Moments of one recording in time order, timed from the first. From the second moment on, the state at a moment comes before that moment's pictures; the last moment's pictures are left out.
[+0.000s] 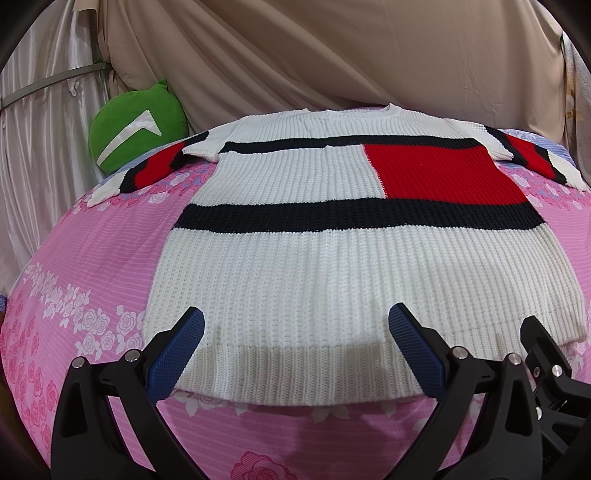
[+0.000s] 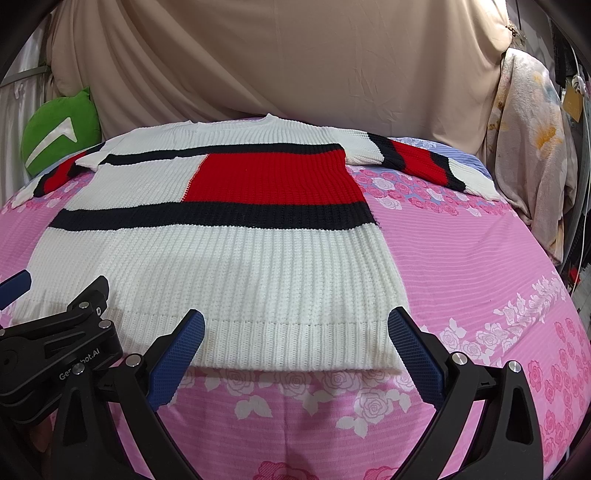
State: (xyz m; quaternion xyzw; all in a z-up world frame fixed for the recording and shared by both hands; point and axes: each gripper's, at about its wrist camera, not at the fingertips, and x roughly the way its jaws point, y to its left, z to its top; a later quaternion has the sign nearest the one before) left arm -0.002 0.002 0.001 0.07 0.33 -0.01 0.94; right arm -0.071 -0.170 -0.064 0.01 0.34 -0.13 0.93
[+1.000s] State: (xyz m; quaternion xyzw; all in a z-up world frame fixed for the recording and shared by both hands) left arm 0.092 0.071 0.048 -0.01 0.34 -0.06 0.94; right arm 0.076 -0.627 -0.050 0.32 0.28 -0.25 0.87
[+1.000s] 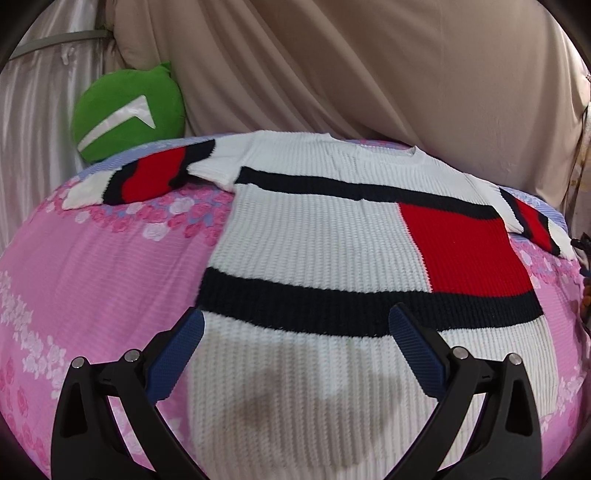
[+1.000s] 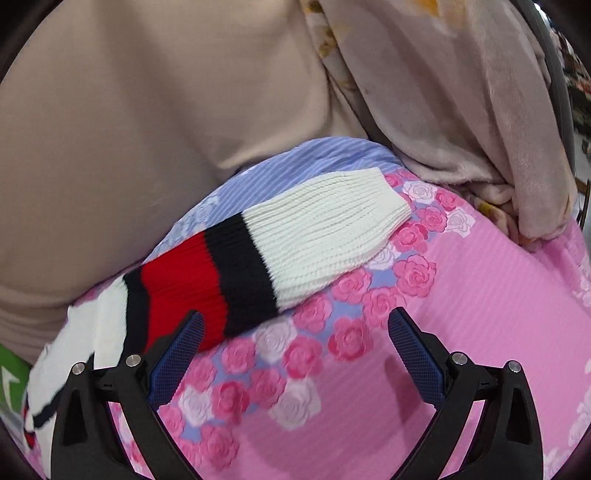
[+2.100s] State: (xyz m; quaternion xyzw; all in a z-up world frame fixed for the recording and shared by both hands) left arm 0.255 0.066 0.052 -0.05 0.39 -0.08 0.92; right arm 0.245 -0.237 0.013 0.08 0.32 0.18 0.93
